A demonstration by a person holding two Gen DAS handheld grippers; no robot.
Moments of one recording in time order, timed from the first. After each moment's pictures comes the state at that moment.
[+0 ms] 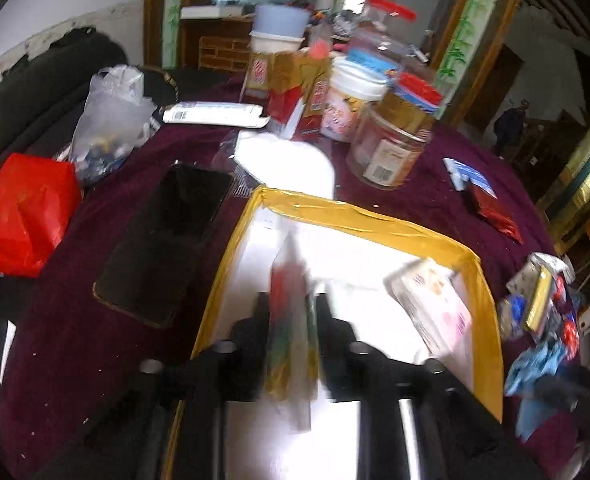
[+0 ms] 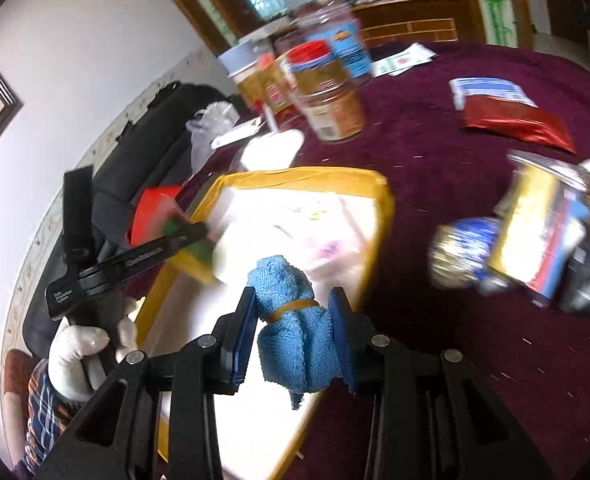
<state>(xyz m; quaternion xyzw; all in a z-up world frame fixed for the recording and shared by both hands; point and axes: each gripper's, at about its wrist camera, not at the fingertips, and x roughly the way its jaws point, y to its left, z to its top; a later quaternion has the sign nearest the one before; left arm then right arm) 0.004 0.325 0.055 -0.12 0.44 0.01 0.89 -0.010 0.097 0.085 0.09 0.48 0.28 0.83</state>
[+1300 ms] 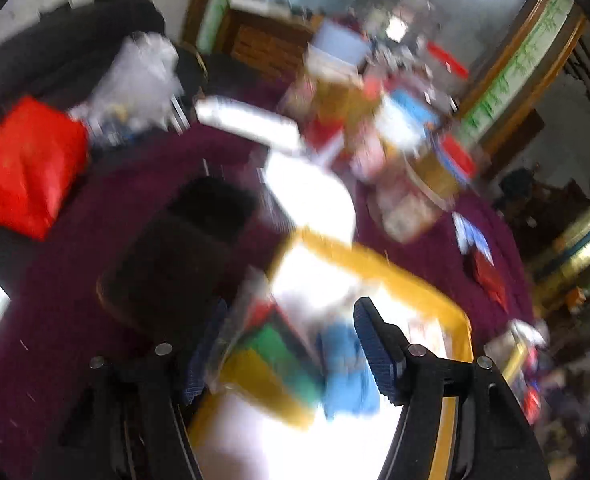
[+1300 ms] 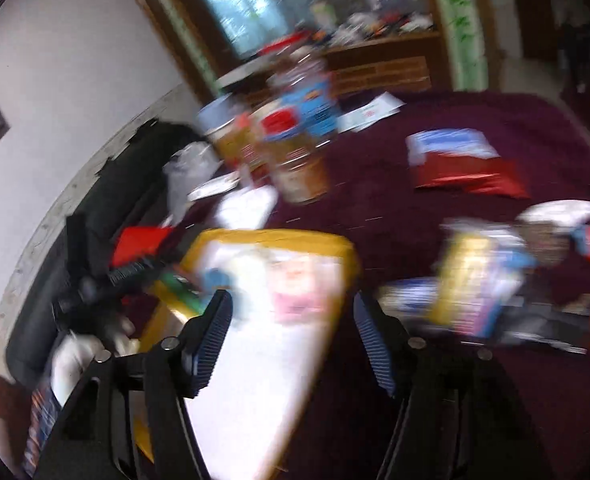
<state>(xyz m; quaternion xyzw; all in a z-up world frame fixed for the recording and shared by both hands) 0.021 0.366 0.055 -0.25 0.43 0.03 0.87 -0.016 0.037 0.139 0.09 0.41 0.20 0.88</state>
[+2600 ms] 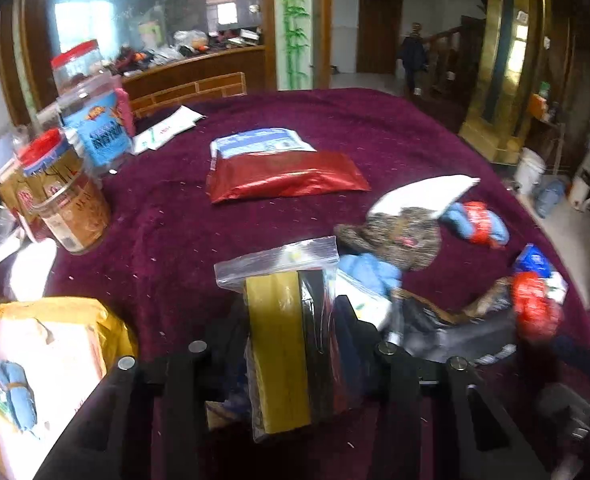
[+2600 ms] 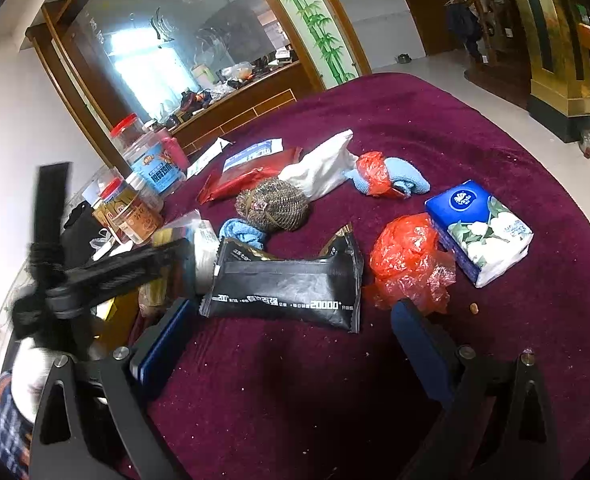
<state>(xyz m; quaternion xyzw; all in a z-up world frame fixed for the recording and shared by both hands) 0.062 0.015 0.050 0.06 0.40 -0.10 0.91 -0.054 -0.185 0.049 0.19 0.36 0.08 0.91</state>
